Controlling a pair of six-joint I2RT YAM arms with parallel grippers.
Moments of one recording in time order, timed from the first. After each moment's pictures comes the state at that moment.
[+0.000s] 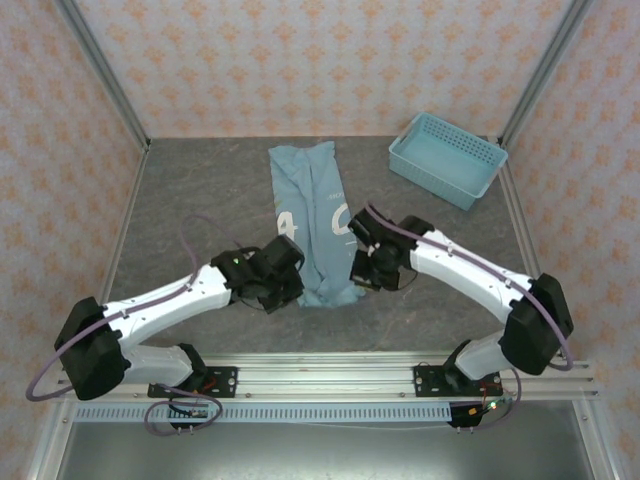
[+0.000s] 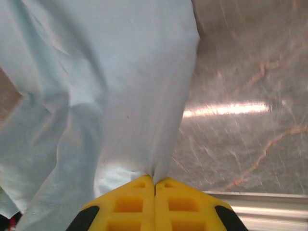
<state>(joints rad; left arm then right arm) -0.80 1.27 0.92 -0.77 0.04 -1.35 0.73 1.45 1.18 -1.05 -0.15 0.97</state>
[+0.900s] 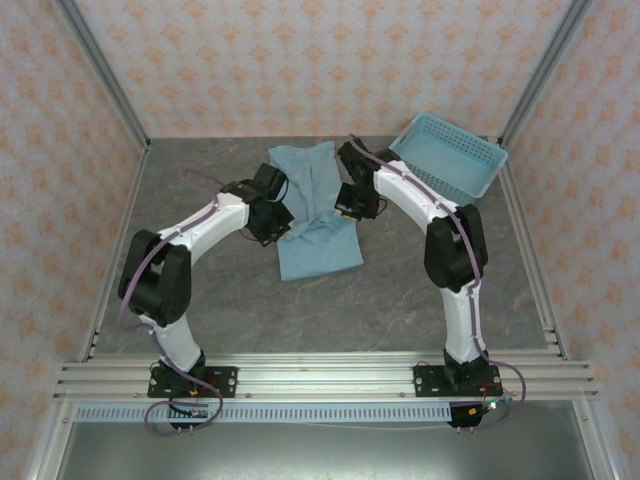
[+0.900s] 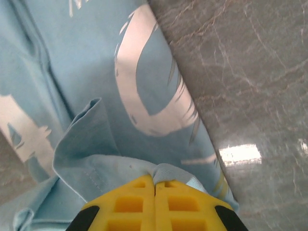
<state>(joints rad) -0.37 1.79 1.34 -0.76 0.11 -1.08 0.49 2.13 1.89 -1.09 -0.13 0.79</state>
